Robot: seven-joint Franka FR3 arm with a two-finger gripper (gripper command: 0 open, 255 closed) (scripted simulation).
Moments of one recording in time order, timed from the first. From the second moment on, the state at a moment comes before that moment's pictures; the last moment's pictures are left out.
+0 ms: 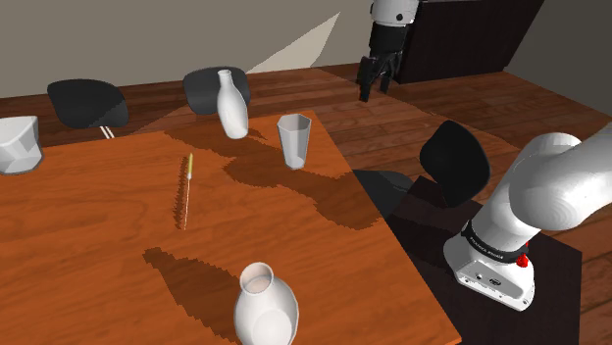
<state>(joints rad) 0.02 -0.52 -0.01 -2.31 0.05 1.79 0.07</state>
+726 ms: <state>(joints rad) 0.05 -0.13 0.00 -2.15 0.09 2.05 0.05</state>
